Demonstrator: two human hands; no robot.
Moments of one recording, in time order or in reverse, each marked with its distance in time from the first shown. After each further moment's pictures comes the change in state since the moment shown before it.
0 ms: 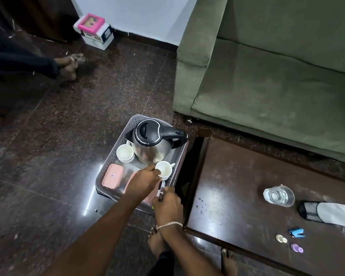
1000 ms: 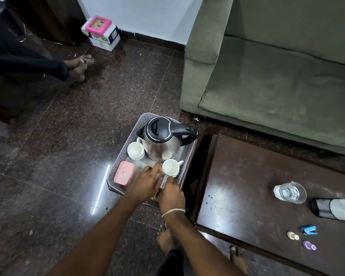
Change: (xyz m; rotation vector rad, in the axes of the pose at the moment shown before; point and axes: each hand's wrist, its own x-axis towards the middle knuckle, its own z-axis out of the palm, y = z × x) left_hand -0.035 -0.026 -0.013 -0.125 0.028 0.086; right_hand 0.024 -0.009 0.039 -0.274 -0.006 -0.170
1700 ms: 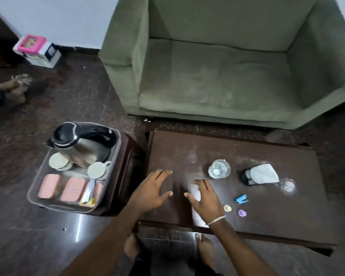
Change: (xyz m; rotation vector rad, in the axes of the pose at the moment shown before) left_hand 0.043 0.237 0.126 -0.003 -0.018 0.305; right_hand -0.042 0.345 -0.154 0.170 0.323 -0.162
